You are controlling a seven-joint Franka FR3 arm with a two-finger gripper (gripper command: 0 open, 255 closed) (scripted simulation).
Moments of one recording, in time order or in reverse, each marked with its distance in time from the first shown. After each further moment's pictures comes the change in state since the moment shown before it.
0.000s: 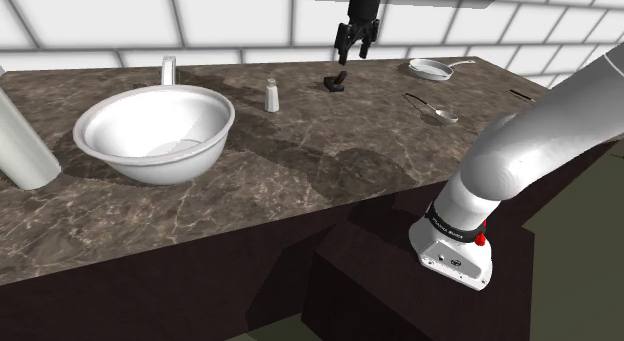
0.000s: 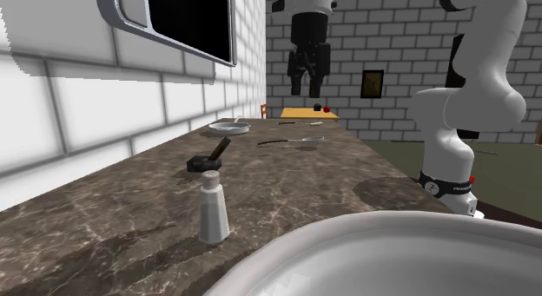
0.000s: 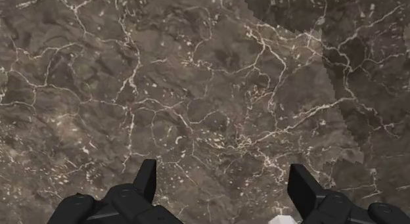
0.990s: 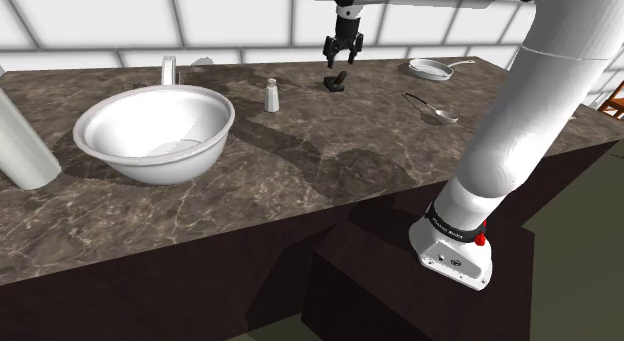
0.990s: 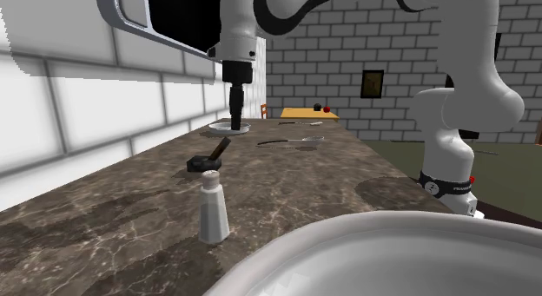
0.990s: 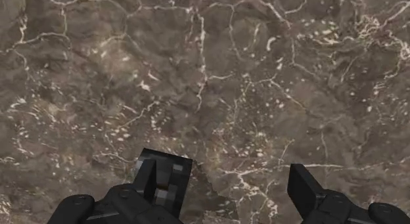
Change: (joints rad) arm -0.091 0.501 -0.117 0.326 0.064 0.204 -0.027
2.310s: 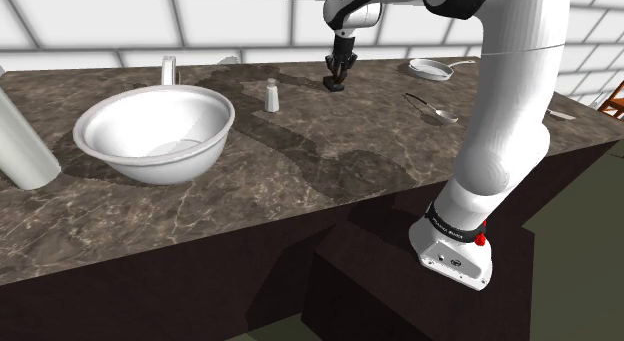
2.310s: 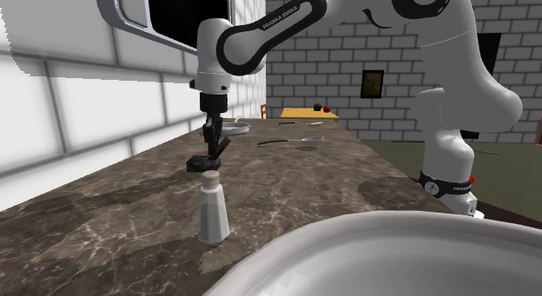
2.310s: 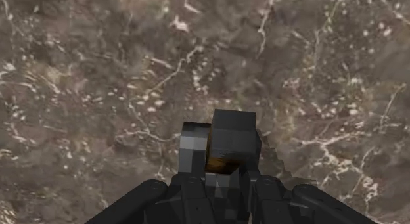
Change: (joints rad) arm -0.080 0.298 -0.026 0.203 0.089 0.103 -0.024
